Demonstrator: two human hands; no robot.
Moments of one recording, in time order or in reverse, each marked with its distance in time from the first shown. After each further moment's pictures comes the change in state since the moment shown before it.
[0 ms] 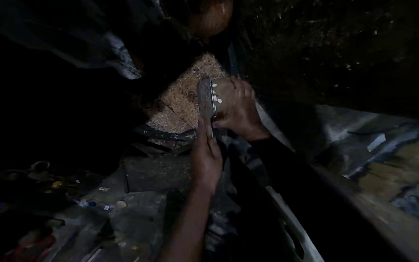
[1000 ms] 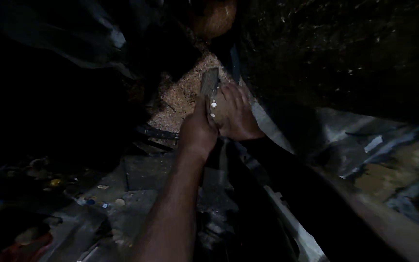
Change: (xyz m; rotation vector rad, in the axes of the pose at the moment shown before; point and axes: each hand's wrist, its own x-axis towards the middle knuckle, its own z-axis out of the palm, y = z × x) left_hand 0.060 0.059 -0.057 0.260 -0.269 -0.107; right_hand -0.007 -0.002 0.007 -0.093 -0.076 -0.187
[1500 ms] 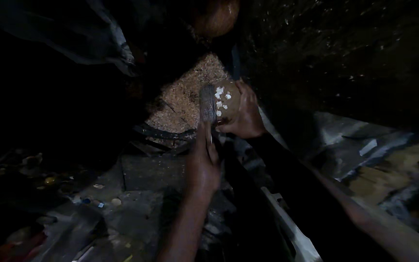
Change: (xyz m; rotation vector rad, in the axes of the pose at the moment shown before) left_hand -0.050 -0.032 0.048 -0.223 0.099 -0.027; right_hand 0.001 0.015 -0.006 0.180 0.097 0.095
